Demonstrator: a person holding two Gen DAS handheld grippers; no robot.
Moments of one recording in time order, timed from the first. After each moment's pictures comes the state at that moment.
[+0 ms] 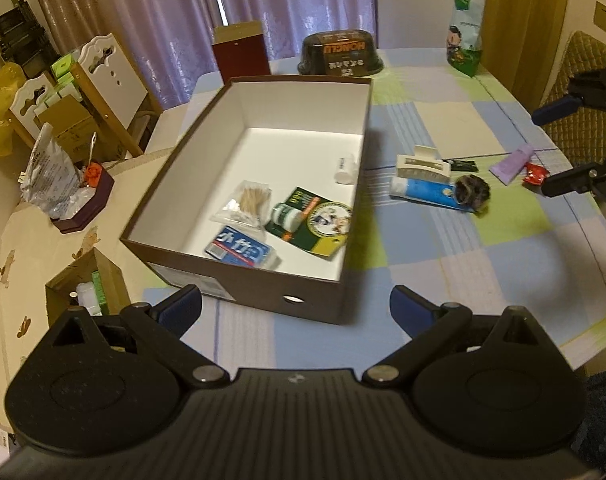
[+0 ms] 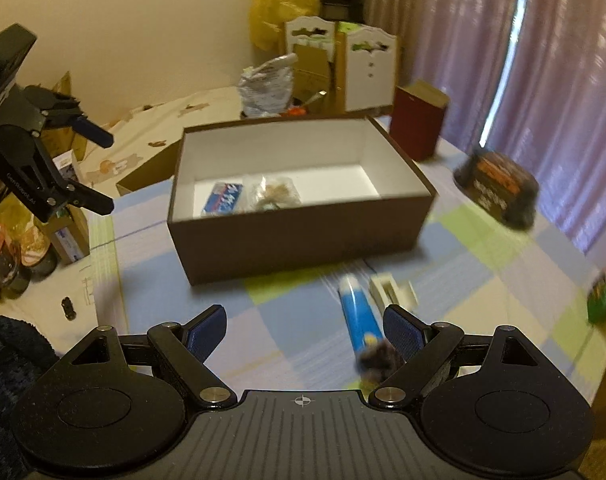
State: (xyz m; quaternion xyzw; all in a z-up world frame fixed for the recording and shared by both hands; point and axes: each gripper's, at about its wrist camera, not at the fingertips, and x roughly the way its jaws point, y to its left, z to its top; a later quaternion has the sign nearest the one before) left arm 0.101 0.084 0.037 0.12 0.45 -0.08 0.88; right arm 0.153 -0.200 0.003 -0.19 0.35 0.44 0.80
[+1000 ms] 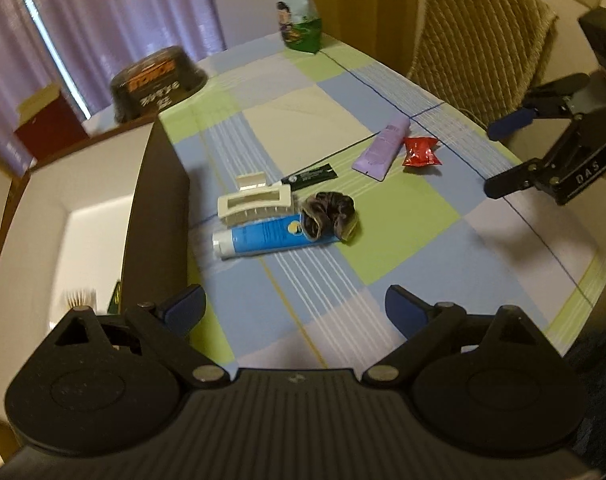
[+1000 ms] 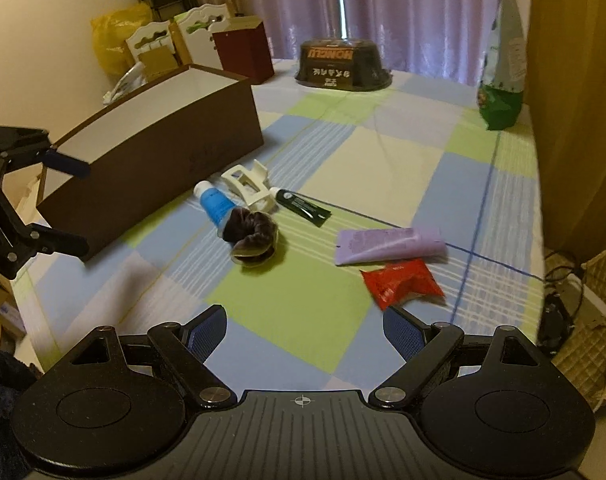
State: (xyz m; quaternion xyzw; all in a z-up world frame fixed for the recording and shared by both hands) left arm 0.171 -0.068 -0.028 0.22 0.43 -0.28 0.83; right arm 0.180 -0.327 -0.062 -0.05 0.43 0.28 0.85
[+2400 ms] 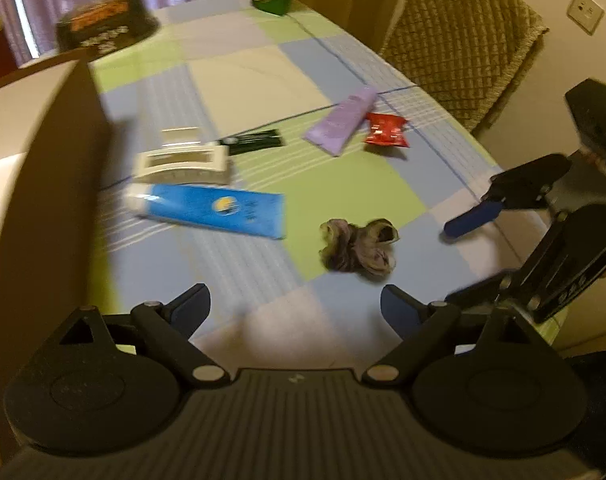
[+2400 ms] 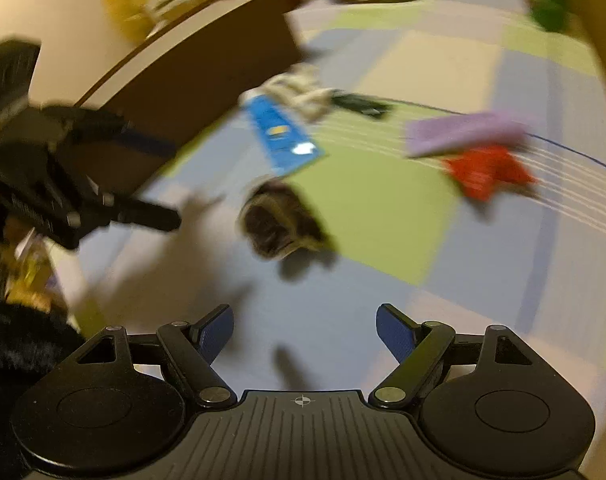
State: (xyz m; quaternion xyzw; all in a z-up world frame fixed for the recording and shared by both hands) left arm 0.187 -0.095 -0.090 0.13 0.49 -0.33 0.80; right arm 0.156 -0.339 -0.124 0.01 0.52 0.31 0.80
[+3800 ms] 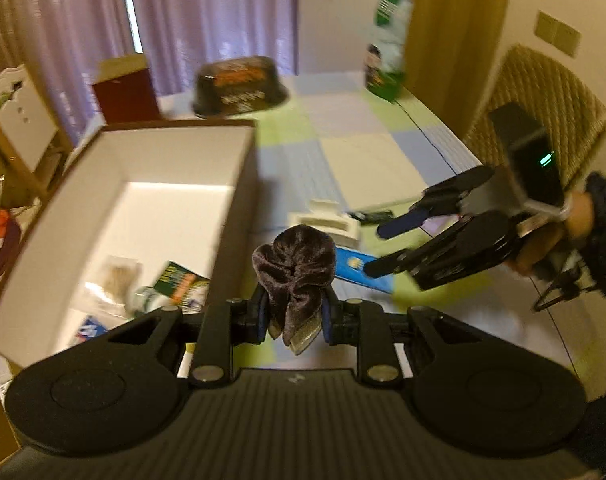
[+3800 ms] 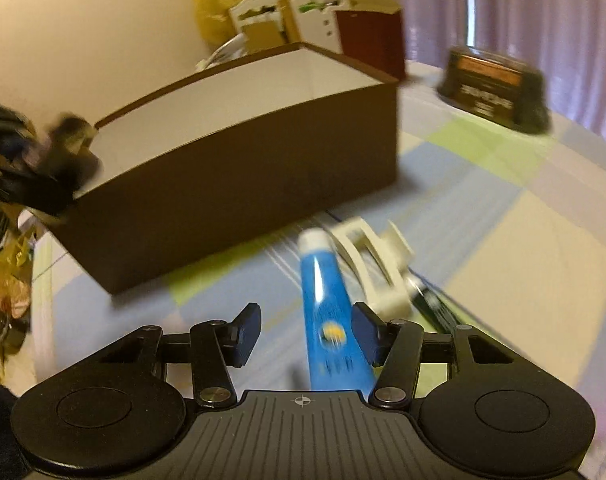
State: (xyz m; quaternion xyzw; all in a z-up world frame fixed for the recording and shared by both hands) left arm 0.186 0.006 0.008 0.09 0.42 -0.19 0.88; right arm 0.274 -0.175 -0.120 -0.11 0.41 0.44 0.79
